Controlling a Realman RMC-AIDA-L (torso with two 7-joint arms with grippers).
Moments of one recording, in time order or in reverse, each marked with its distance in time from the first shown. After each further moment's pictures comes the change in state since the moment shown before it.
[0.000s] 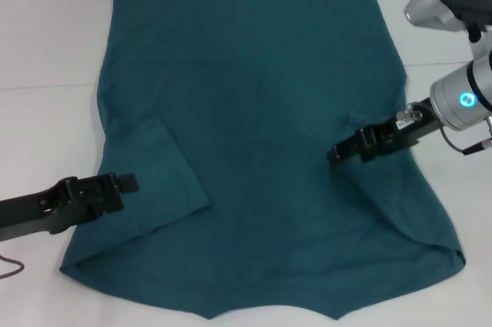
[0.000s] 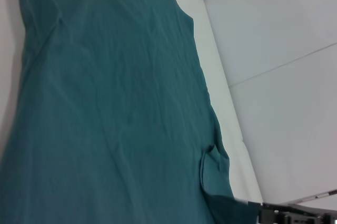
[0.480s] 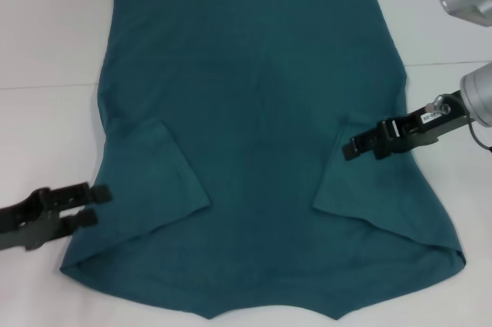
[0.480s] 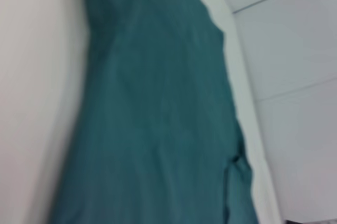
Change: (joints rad) left arm 0.041 0.021 -0.026 0.001 0.020 -0.002 -0.067; right arm -0.042 -0.050 0.048 -0.015 0.085 -0.091 -0.040
